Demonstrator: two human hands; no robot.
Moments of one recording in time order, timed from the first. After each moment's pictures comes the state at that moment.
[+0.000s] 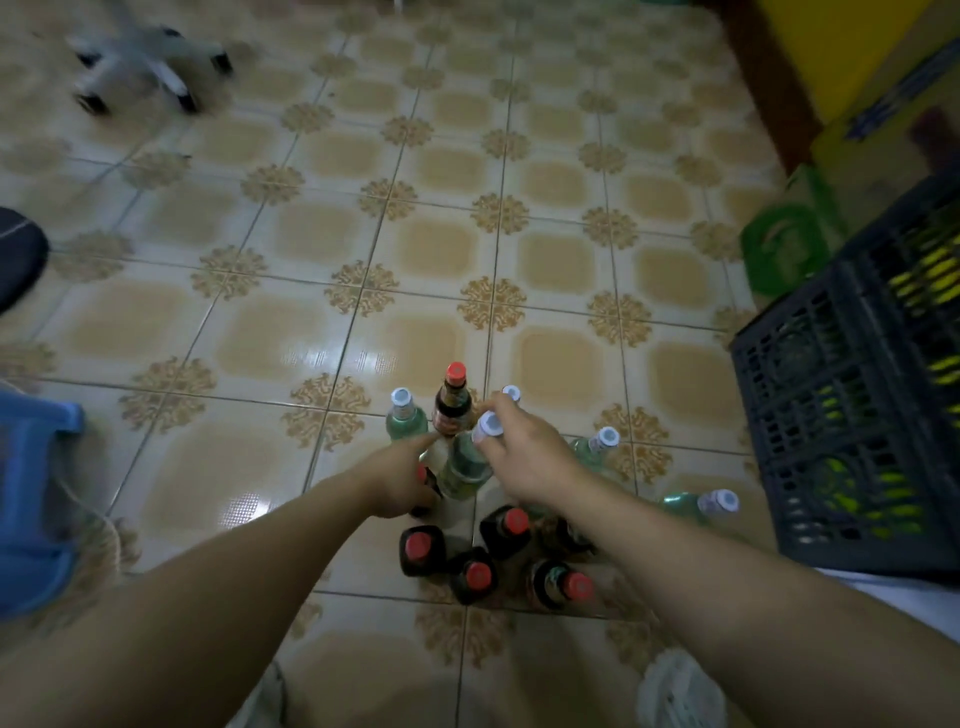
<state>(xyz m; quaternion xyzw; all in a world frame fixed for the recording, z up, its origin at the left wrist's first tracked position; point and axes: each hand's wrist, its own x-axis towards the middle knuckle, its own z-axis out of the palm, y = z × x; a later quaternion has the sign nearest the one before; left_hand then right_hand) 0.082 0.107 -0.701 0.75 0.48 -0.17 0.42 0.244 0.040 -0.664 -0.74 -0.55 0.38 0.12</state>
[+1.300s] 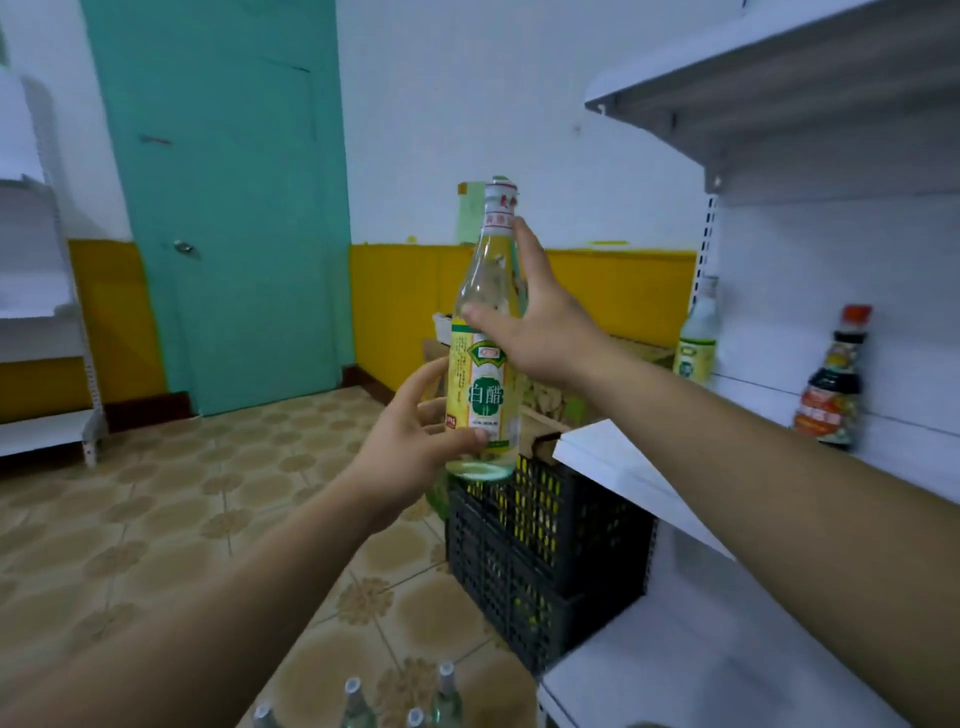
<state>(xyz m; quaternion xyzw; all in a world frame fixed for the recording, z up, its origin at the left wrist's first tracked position) 0.212 -0.157 -0.261 0.71 -0.01 0.25 0.66 0.296 -0.279 -0.170 -0.75 -0.43 -0.09 0.49</state>
